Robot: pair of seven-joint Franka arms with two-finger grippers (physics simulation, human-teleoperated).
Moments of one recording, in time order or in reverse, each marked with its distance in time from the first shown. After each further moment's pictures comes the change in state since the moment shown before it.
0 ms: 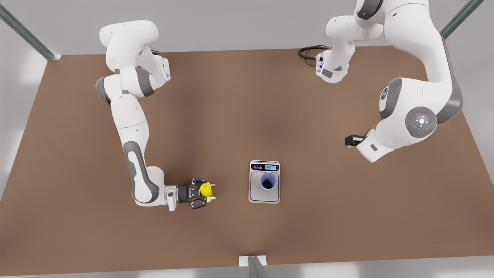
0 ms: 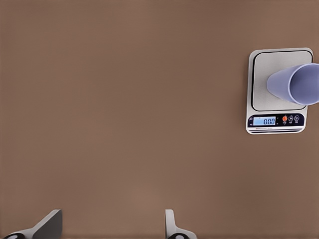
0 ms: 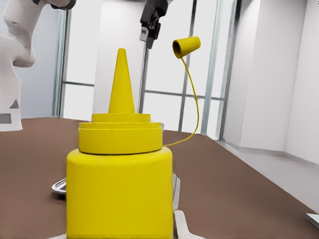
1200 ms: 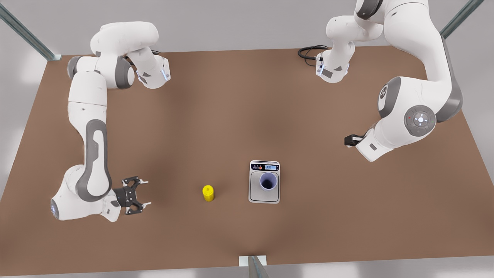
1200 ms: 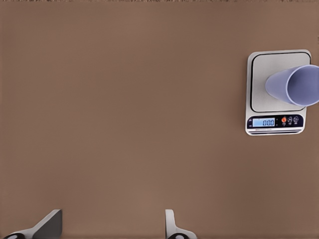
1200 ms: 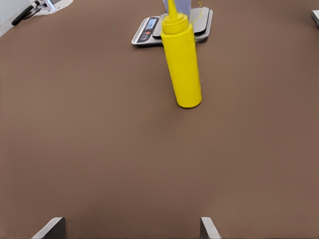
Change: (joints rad) left arm -0.004 0.000 -0.002 0.008 0.006 0.001 -0.001; right arm -0.078 -0.272 -0.195 0.150 -0.955 -0.169 0.653
